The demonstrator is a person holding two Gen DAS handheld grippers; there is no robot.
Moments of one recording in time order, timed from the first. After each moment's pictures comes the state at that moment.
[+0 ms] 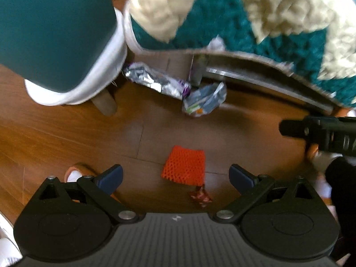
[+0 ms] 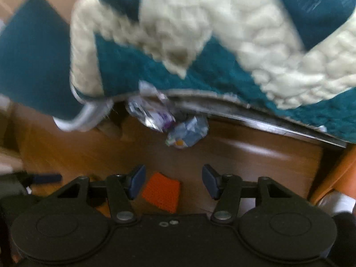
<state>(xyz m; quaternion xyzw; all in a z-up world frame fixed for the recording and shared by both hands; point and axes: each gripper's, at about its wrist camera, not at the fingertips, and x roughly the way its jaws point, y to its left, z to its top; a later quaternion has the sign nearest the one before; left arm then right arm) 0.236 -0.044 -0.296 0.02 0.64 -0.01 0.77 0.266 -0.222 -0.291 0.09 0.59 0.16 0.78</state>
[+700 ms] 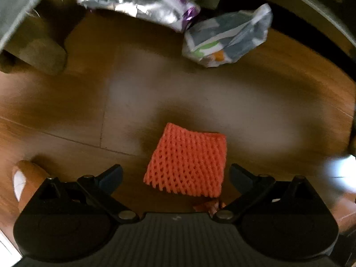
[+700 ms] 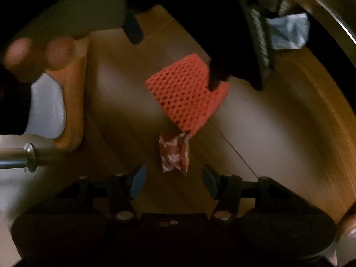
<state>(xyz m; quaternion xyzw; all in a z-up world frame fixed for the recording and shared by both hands) 0.282 -0.050 -0.489 0.02 0.74 -0.01 0.67 0.172 -0.103 -0.472 -0.13 0.67 0.30 0.67</state>
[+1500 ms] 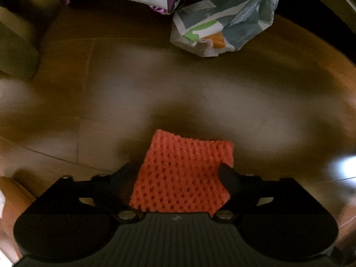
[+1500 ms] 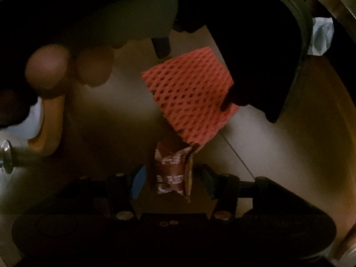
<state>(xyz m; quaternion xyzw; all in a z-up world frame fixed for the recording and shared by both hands) 0.281 -0.054 -0.528 0.03 0.73 -0.04 0.68 0.166 -0.075 -0.509 -0.18 0.64 0.29 0.68</state>
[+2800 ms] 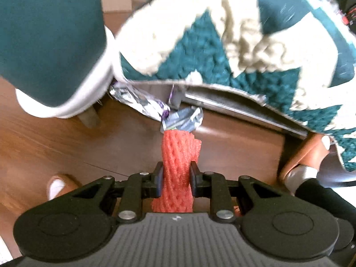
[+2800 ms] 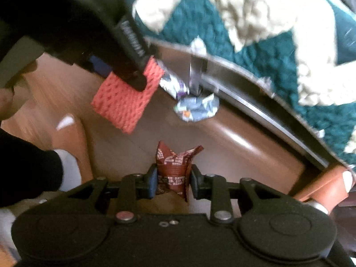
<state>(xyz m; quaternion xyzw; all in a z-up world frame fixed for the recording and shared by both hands) 0.235 -0.038 -0.238 -0.05 0.60 -0.04 0.80 0.157 -0.180 -0.264 -0.09 0.55 0.19 0.81</state>
